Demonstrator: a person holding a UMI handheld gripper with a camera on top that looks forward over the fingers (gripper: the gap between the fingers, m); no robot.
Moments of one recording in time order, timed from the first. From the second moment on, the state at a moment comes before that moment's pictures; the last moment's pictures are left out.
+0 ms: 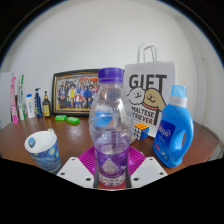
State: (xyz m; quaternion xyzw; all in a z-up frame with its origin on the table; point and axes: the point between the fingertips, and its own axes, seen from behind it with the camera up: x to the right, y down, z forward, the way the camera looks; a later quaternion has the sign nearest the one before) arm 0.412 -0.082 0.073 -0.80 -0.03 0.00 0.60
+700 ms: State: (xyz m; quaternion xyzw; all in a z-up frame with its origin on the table) arm 0.418 -0.113 0.074 -0.83 -0.01 -0.01 0.55
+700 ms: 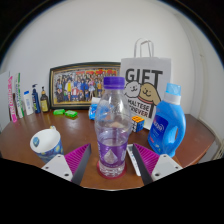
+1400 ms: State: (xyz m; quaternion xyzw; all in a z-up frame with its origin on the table) arm 0.359 -0.307 0.199 -0.88 0.03 -0.06 0.47
